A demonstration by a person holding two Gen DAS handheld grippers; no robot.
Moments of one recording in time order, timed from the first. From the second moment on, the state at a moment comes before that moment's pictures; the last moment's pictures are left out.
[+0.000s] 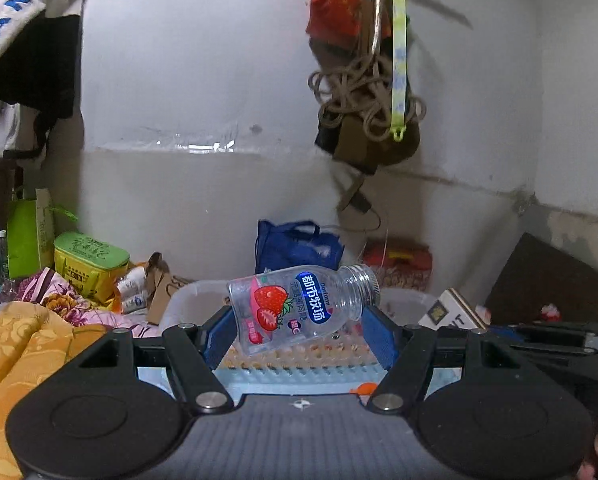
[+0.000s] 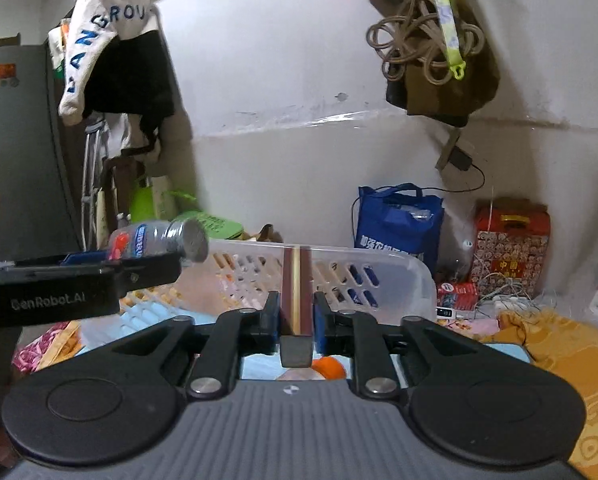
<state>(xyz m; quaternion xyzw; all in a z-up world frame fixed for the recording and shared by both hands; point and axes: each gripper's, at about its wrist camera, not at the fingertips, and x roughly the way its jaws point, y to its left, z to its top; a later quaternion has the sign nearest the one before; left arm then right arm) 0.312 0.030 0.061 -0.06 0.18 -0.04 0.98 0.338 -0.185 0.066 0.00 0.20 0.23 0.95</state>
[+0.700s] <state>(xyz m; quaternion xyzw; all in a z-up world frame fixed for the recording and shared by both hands) 0.184 0.056 0.017 -0.04 0.19 -0.02 0.98 0.202 -0.213 0.030 0.01 0.18 0.15 0.97</state>
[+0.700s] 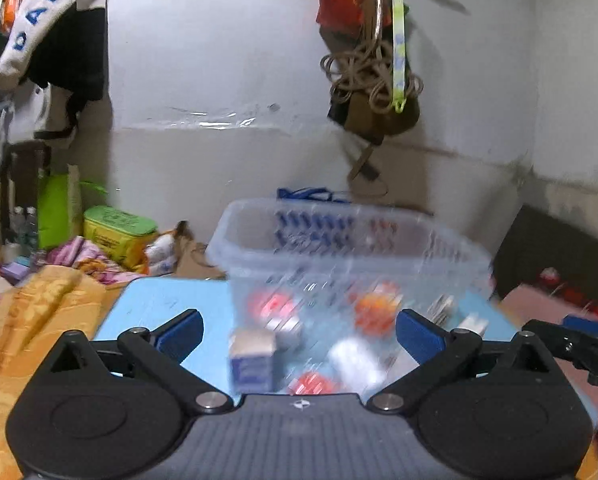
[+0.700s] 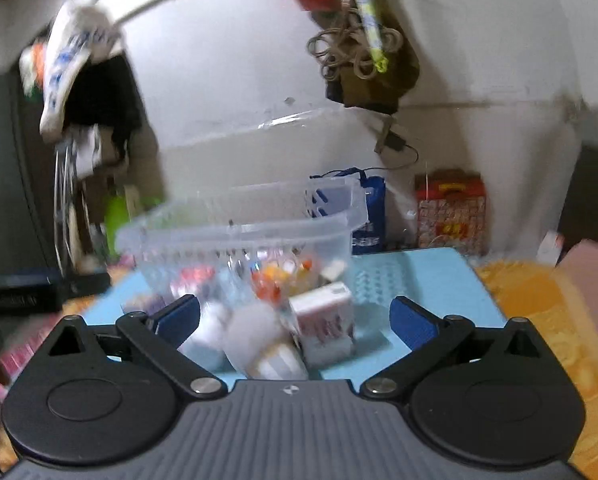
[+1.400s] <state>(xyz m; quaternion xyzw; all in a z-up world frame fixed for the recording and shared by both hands) 0.157 0.060 0.015 -0.04 0.17 -0.01 0.99 0.182 -0.227 0.017 -0.03 0.17 0.17 0.97</state>
